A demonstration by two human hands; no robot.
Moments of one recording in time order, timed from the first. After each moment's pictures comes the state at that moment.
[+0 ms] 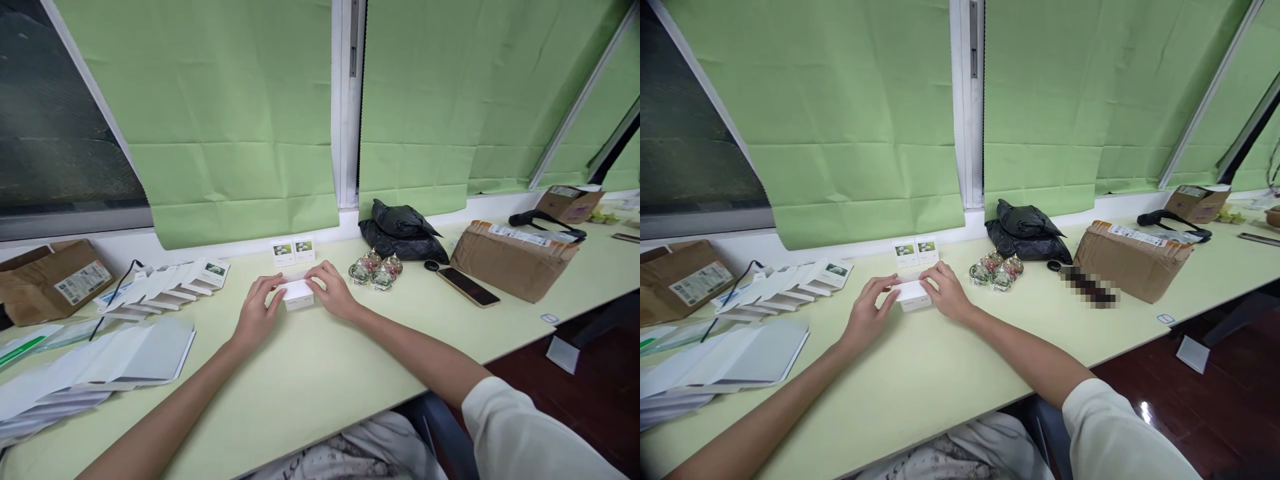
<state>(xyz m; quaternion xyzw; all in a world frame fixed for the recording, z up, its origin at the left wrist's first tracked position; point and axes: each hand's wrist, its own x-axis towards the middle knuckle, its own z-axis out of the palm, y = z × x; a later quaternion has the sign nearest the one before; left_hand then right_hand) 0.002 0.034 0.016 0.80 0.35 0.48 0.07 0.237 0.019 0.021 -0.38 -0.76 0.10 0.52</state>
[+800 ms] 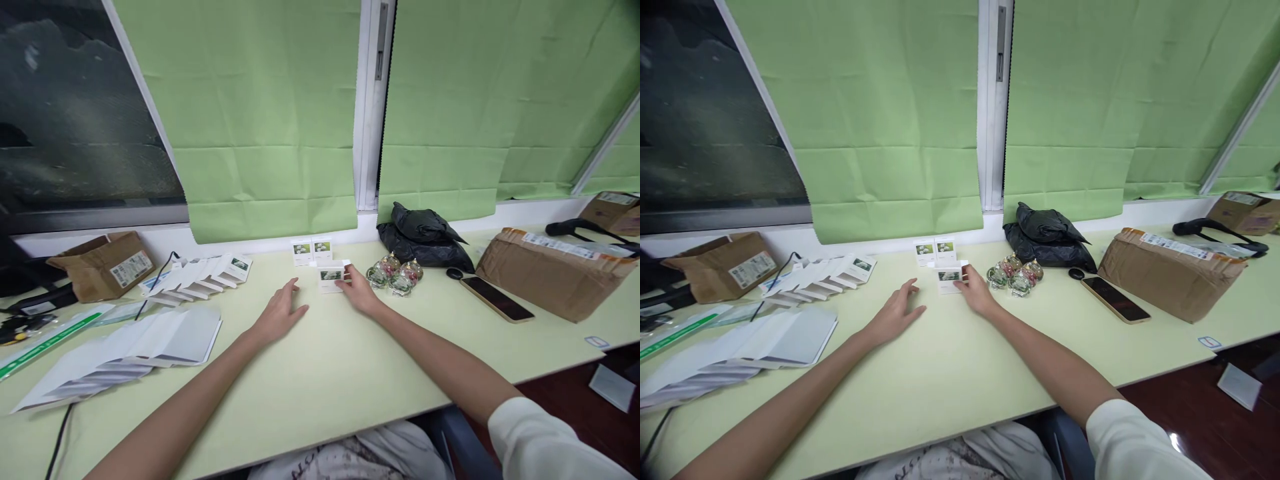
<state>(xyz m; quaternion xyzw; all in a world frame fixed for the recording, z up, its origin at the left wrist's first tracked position) -0.018 0.047 -0.014 0.83 0.46 0.28 0.15 0.260 0.066 -0.023 -0.49 -0.66 0.25 0.51</state>
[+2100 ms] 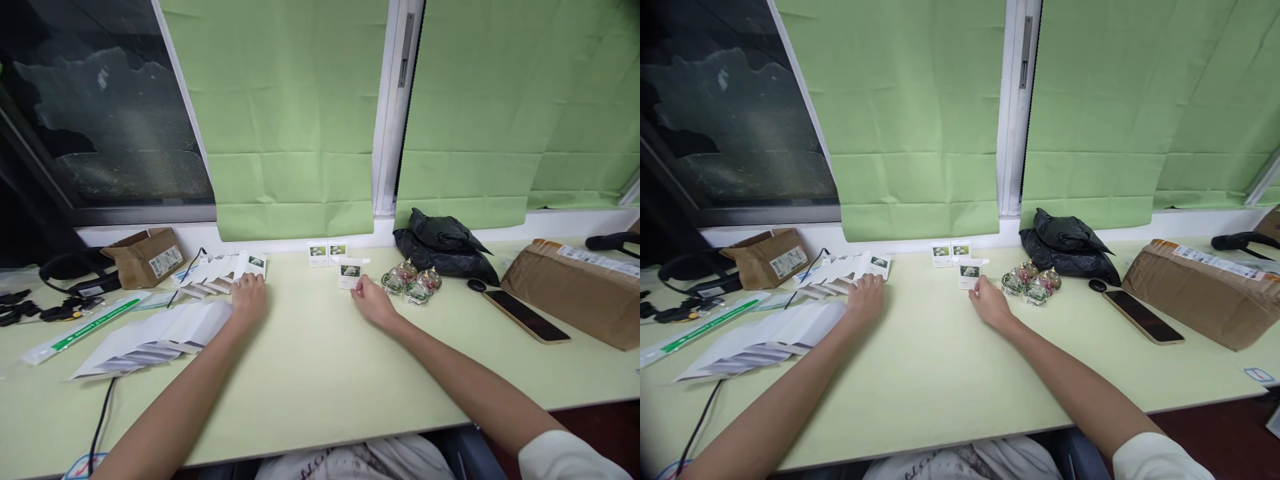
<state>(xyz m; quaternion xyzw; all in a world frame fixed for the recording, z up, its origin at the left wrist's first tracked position) -0.095 0.080 0.013 0.69 0.69 0.08 -0.22 0.258 0.039 -0.012 -0.62 -0.71 0.08 0.33</state>
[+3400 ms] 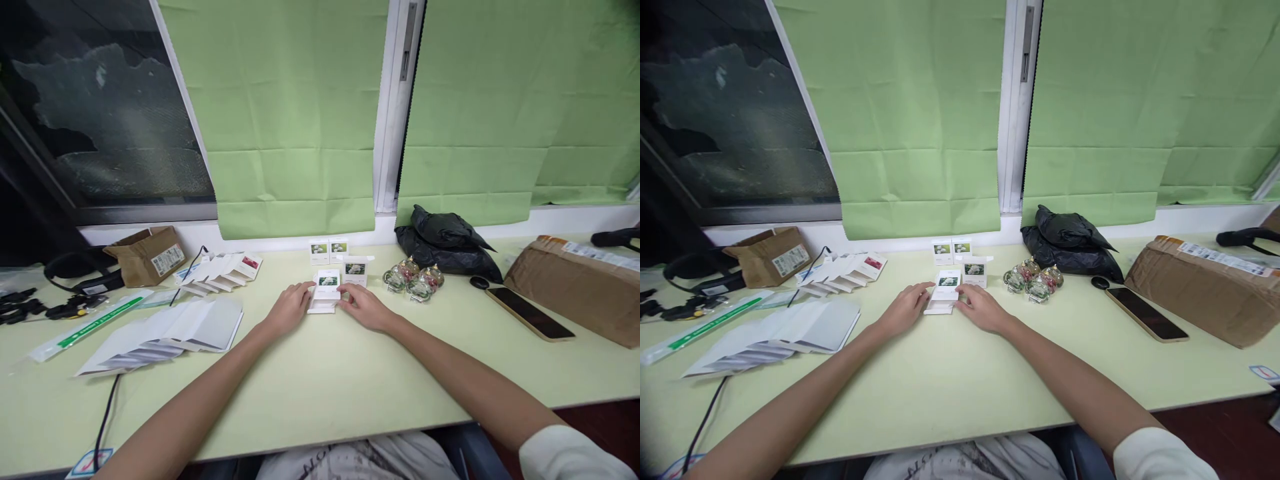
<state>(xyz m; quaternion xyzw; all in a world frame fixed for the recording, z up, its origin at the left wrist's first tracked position) -0.026 0.046 0.002 0.85 0.46 0.26 0.06 0.246 0.023 -0.010 -0.43 -0.82 0.17 0.34</state>
